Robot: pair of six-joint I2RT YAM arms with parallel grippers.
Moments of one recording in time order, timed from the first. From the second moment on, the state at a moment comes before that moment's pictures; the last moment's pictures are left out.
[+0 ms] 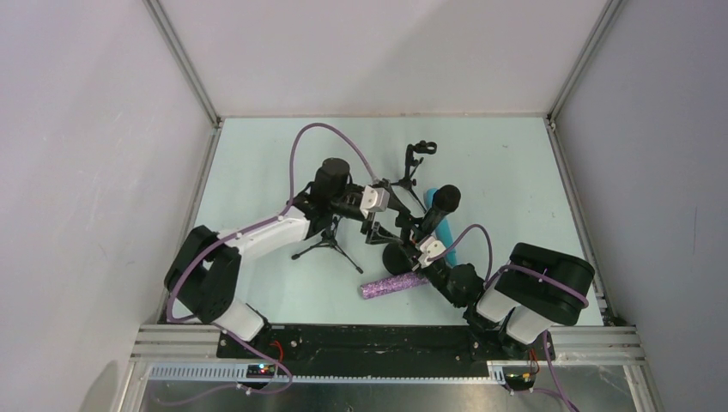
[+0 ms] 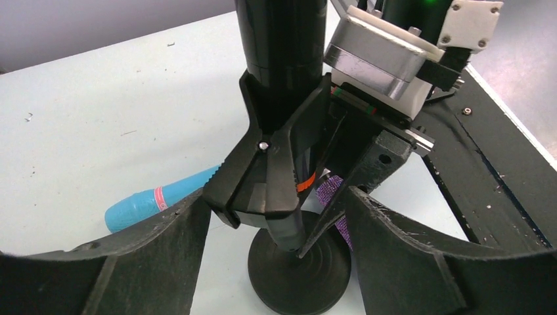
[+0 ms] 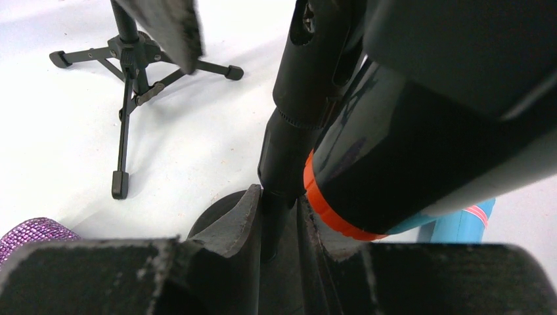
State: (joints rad) left arm -0.65 1.53 0.94 0.23 1.11 0.47; right arm 1.00 1.60 0.08 1.54 0.30 -0.18
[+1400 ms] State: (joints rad) left arm -0.67 1.64 1.00 0.23 1.11 0.42; right arm 1.04 1.60 0.08 1.54 0.36 -0.20
